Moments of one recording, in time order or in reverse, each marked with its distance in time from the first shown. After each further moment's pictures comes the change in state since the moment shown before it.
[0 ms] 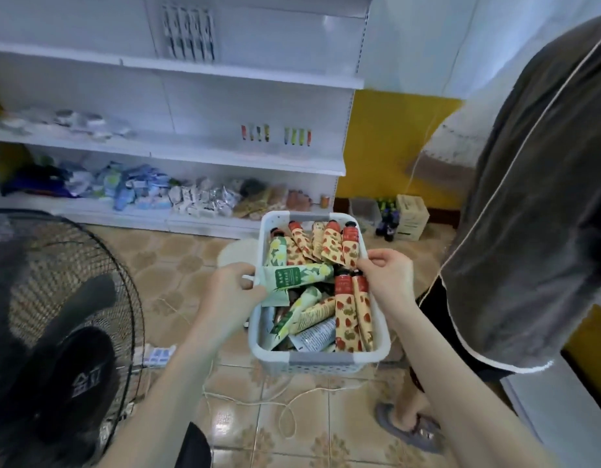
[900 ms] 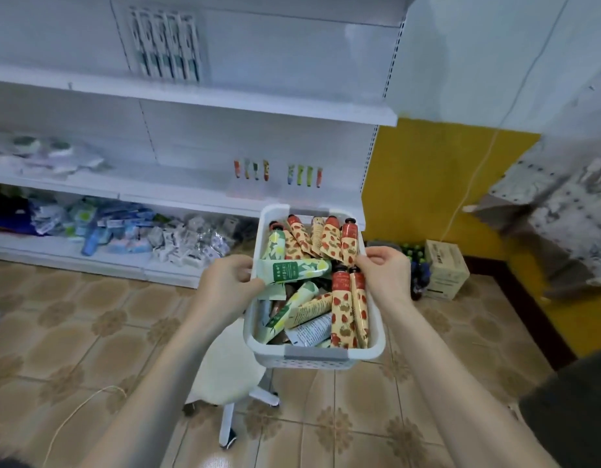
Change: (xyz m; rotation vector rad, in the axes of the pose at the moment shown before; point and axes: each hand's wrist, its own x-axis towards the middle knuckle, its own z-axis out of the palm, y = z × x) left_hand 0.470 0.053 0.058 0.025 0.038 0.007; right_hand 0.462 -0.068 0.144 0.047 -0.043 -0.037
